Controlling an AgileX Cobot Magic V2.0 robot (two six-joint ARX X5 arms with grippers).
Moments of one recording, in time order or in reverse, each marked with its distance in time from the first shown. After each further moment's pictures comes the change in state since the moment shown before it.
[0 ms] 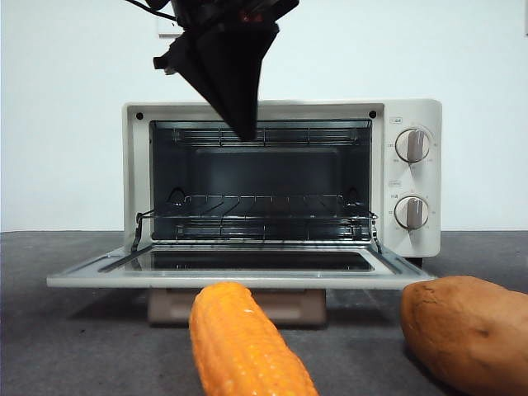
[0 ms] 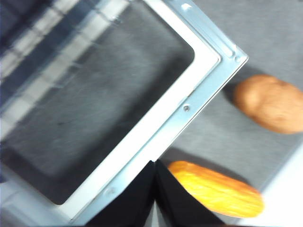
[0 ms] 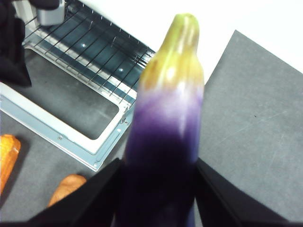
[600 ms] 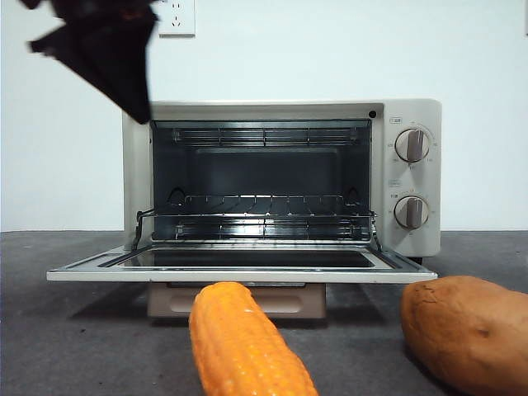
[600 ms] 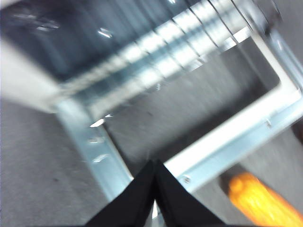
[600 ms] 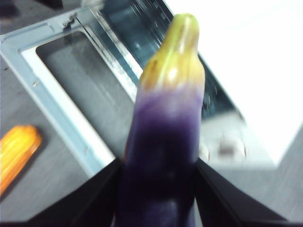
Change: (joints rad) left arm 0.237 -0.390 -0.420 0.306 -0.022 -0.056; right arm -0.028 0.289 0.000 0.277 -0.114 -0.376
